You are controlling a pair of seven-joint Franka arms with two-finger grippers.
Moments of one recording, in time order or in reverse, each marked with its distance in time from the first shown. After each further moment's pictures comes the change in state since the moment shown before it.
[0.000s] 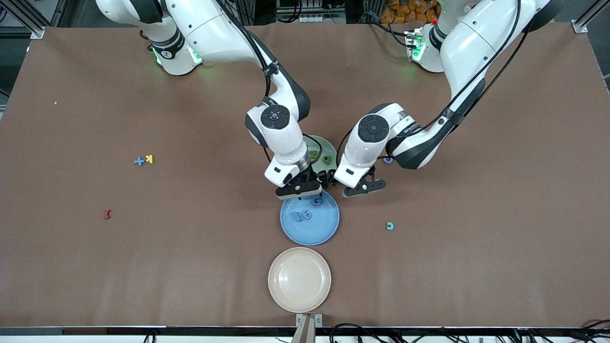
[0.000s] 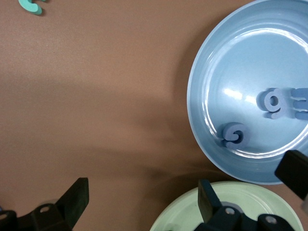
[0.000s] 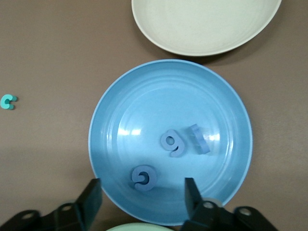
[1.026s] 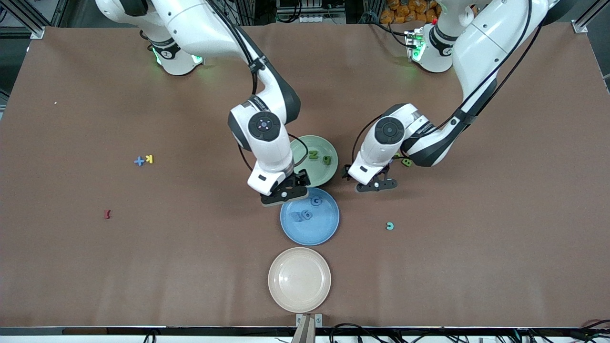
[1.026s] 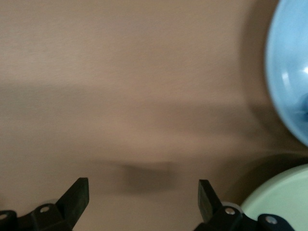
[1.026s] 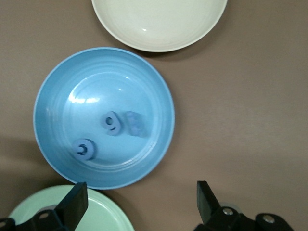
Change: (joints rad) left arm 0.108 -0.056 -0.003 -0.186 0.005 0.074 0.159; right arm -0.041 -0.079 -0.046 0.037 -0.019 -0.325 -0.211
